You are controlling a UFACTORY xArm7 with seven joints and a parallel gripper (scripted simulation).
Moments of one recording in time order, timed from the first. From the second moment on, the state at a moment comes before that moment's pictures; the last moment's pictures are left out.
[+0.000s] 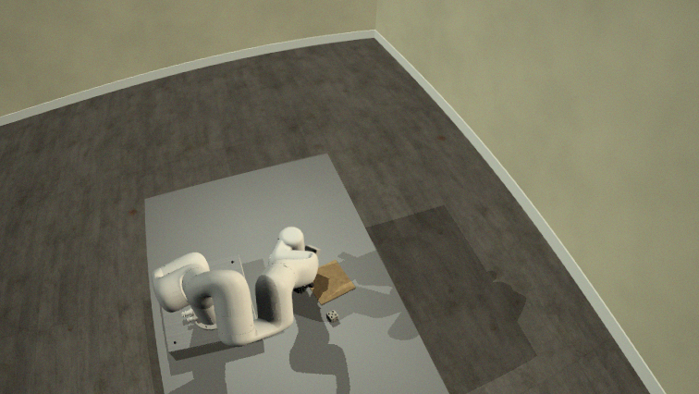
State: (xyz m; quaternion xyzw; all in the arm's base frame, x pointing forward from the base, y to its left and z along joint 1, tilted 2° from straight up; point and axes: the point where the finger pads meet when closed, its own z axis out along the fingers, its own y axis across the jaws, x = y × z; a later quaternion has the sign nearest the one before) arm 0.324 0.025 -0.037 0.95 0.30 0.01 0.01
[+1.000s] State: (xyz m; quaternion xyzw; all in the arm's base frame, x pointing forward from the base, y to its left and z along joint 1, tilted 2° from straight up) arm 0.325 0.025 -0.047 0.95 0.30 0.01 0.01
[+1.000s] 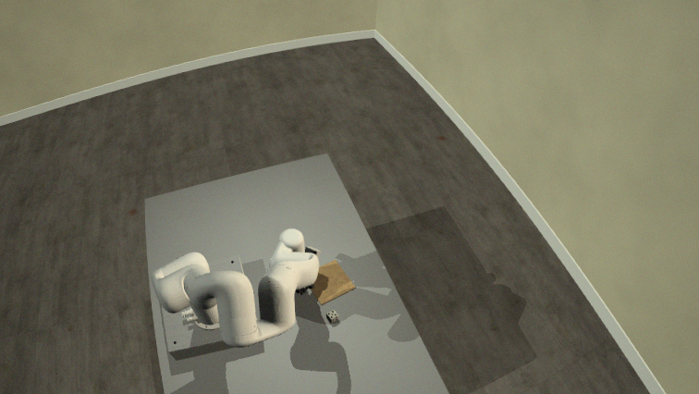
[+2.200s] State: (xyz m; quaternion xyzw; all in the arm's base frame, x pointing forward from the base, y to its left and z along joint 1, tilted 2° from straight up) arm 0.325 0.025 -0.047 0.95 0.30 0.01 0.01
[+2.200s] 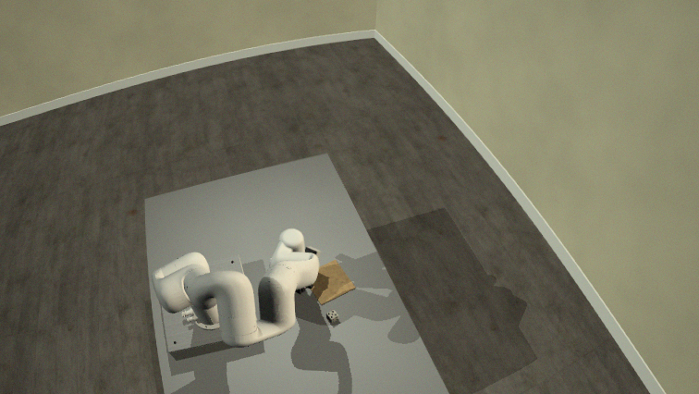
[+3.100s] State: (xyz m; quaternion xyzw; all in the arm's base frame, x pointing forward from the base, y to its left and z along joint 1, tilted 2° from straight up) arm 0.325 0.027 -0.016 0.95 0.30 0.01 0.02
